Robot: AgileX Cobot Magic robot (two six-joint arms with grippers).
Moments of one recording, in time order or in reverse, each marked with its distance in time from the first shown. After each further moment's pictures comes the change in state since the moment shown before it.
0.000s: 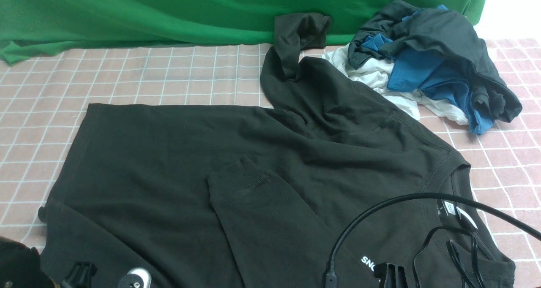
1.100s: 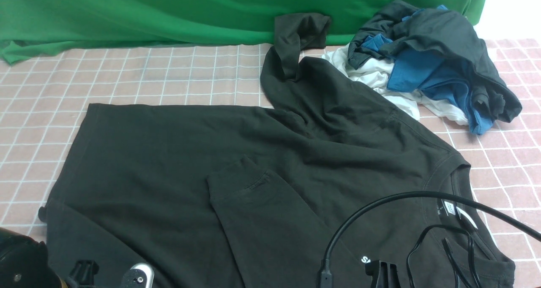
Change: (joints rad) right arm 0.000 0.000 0.000 0.000 -0.043 -0.010; left arm 0.000 0.049 -0.008 -0.015 0.019 -0.024
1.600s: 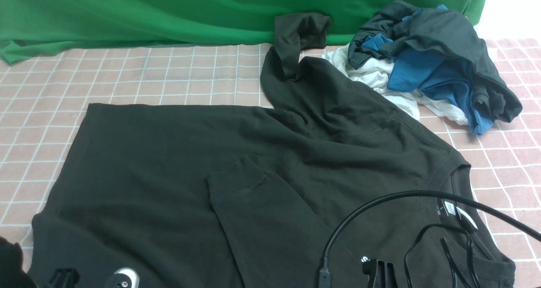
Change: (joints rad) right arm 0.000 0.000 0.000 0.000 -0.025 0.000; left arm 0.000 -0.140 -0.035 0.000 0.201 -0.057
